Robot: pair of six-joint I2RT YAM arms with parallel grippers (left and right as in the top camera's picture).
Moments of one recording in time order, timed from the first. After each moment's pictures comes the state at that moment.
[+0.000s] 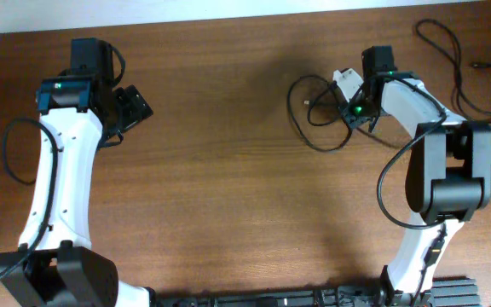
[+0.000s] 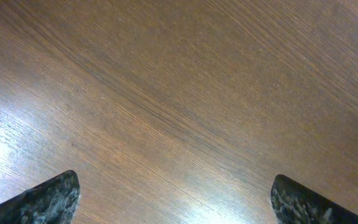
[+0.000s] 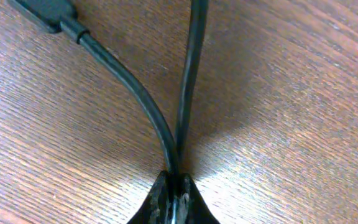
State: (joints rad) left arm 0.00 1.67 1.60 -1.19 -0.15 -0.57; right arm -0.03 2.09 1.41 -0.64 -0.11 -0.50
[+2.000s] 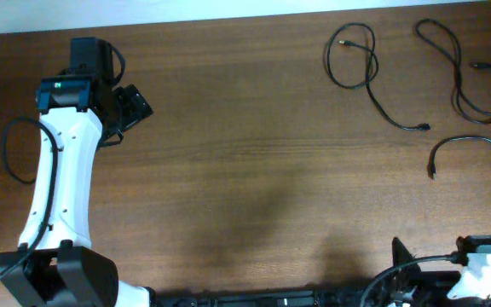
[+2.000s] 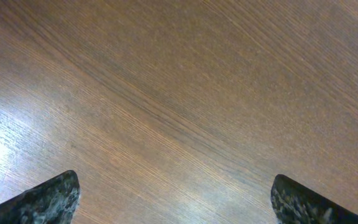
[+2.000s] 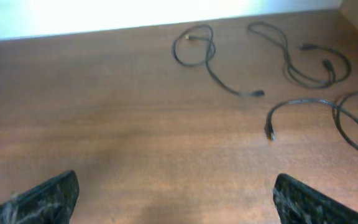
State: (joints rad) left arm 0.00 1.68 1.61 -1.19 -0.15 -0.57; right arm -0.25 0.31 1.25 -1.44 -0.23 -0.02
